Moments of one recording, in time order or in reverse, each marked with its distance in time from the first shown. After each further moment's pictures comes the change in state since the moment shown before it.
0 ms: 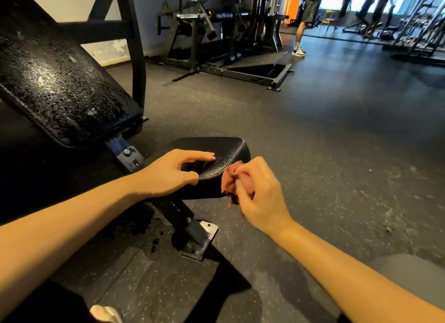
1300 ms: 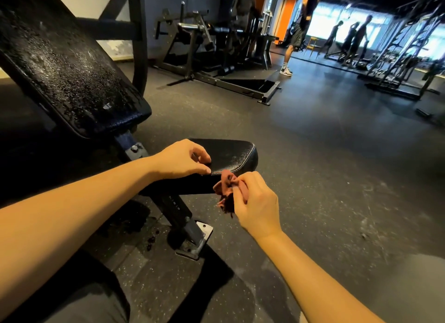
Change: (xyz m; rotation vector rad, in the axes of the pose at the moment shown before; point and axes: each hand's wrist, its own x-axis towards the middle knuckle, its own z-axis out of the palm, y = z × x) left_hand -0.005 -0.020 -0.023 0.087 0.064 -0.028; right_hand -0.027 -0.032 0.038 -0.363 -0.019 0.134
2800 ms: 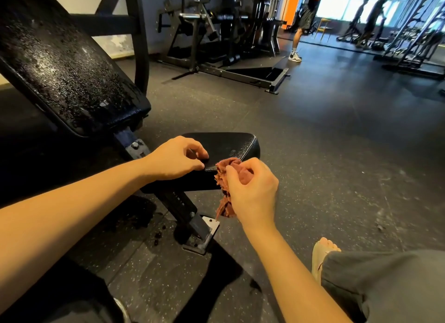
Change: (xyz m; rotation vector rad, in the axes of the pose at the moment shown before) left_hand 0.000 0.001 0.008 0.053 0.048 -0.039; right_hand 0.016 -0.032 -0.003 0.273 0.106 0.475
